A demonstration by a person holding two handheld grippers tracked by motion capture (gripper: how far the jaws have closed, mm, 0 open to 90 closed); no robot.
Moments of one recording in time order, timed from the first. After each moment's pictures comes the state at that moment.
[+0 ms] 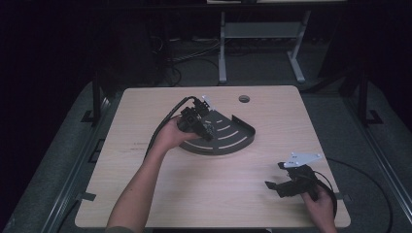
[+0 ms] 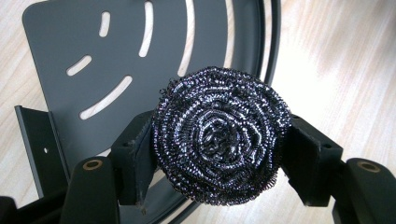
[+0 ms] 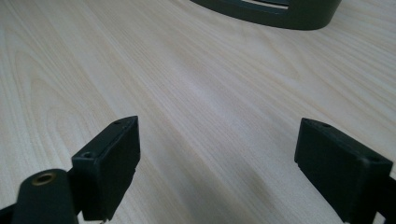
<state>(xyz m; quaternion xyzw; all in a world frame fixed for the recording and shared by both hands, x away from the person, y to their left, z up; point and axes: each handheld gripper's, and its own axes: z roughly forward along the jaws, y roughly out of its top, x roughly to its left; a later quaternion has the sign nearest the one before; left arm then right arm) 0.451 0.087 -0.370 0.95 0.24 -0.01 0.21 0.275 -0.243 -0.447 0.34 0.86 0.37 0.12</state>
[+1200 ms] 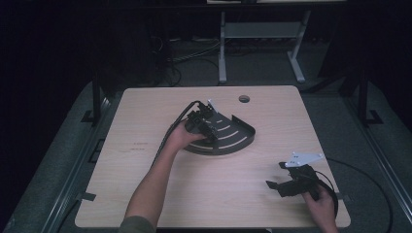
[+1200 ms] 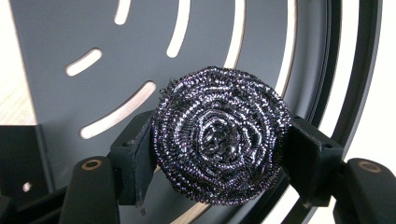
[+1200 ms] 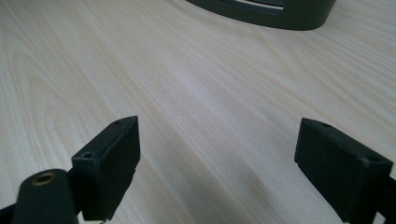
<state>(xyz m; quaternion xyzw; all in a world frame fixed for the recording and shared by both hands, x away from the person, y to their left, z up) 0.480 0.072 -0.419 0.94 0.29 -0.01 0.19 0.274 -0.246 -0.446 0.34 0.86 0.37 0.12</state>
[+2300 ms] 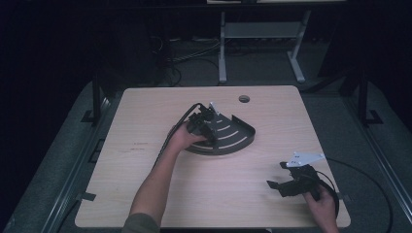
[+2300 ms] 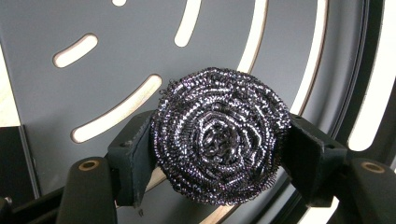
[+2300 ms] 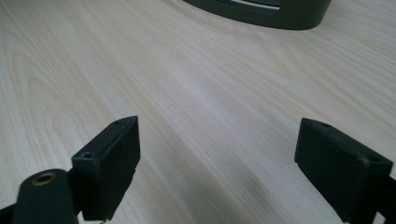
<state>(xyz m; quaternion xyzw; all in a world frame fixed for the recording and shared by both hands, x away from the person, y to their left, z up) 0.487 0.069 -0.434 0.94 0.29 -0.02 0.17 0.274 -0.248 -0.446 0.34 0.85 0.37 0.12</state>
